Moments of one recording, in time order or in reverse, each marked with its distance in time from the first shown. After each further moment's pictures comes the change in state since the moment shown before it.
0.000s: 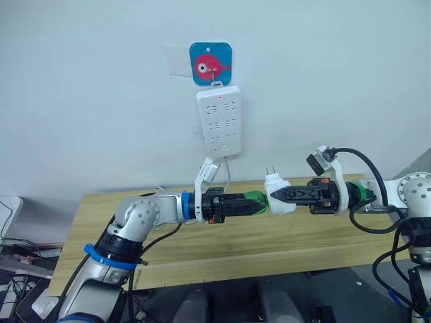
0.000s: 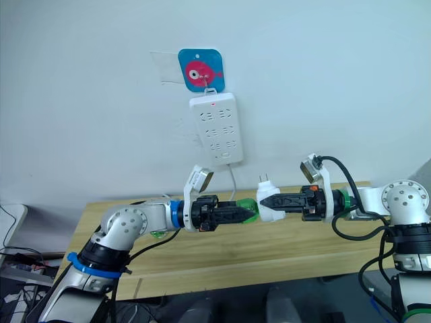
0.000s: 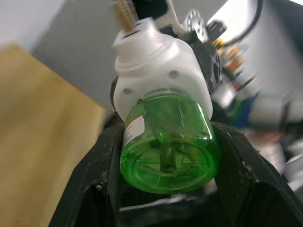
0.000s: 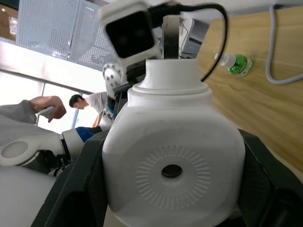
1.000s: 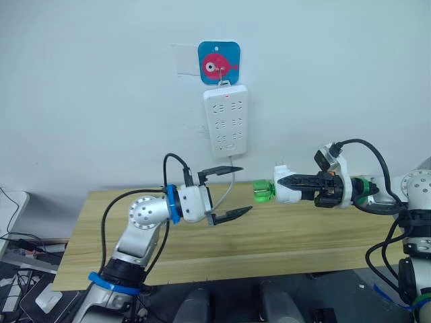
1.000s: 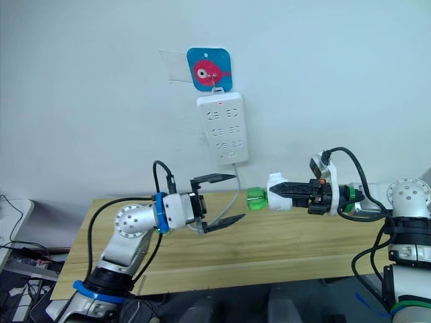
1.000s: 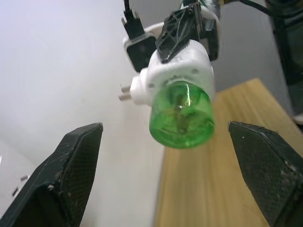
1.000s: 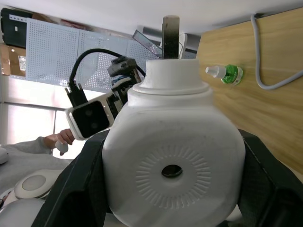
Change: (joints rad) left arm 0.198 -0.073 -0.033 0.009 1.113 -1.598 -0.198; right arm -0.058 0.068 -0.131 0.221 -0.029 0.116 -0.076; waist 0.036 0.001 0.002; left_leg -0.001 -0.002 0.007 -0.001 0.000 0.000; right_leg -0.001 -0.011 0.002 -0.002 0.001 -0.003
